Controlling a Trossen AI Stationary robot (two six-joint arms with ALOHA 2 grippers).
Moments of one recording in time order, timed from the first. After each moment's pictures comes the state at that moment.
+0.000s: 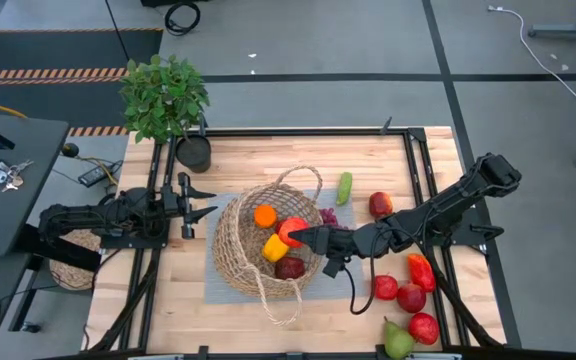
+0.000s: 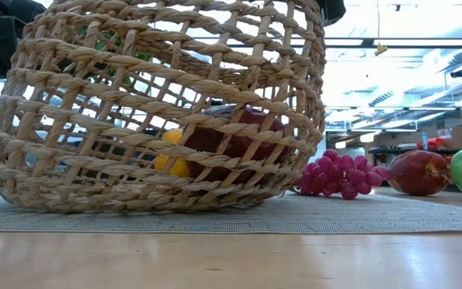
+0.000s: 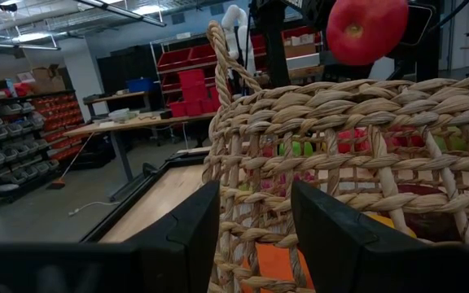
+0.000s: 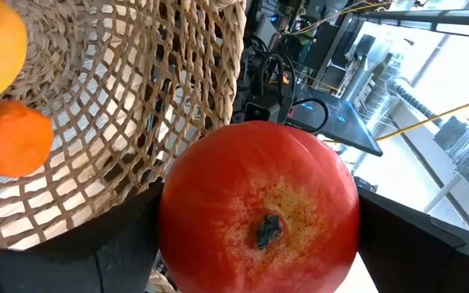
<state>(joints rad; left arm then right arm) 0.04 0.01 0.01 0.11 -0.12 0.17 0.44 1.49 1.00 0.31 0.64 -1.80</state>
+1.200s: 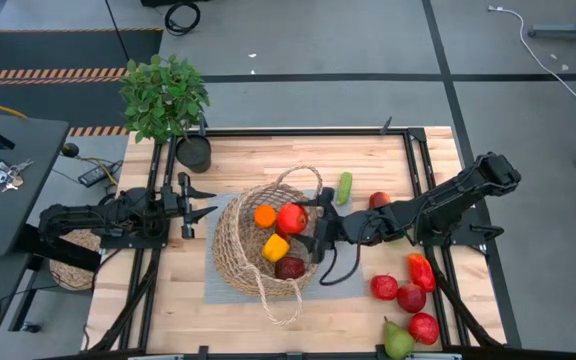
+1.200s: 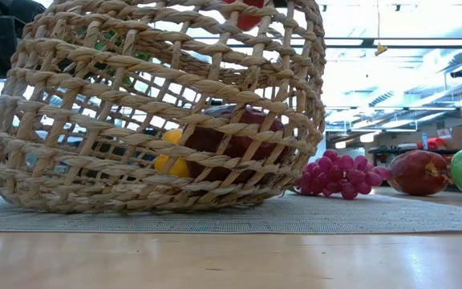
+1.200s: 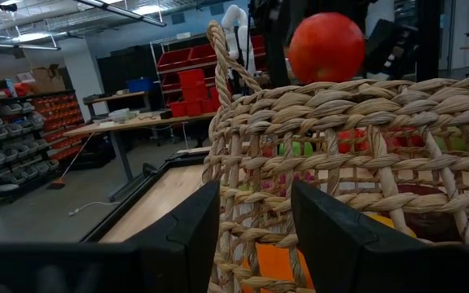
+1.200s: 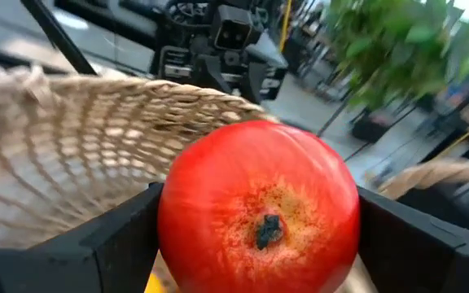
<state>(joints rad) 0.04 0.01 0.01 0.11 -0.12 0.17 0.33 1.49 1.00 0.24 0.62 -0.28</state>
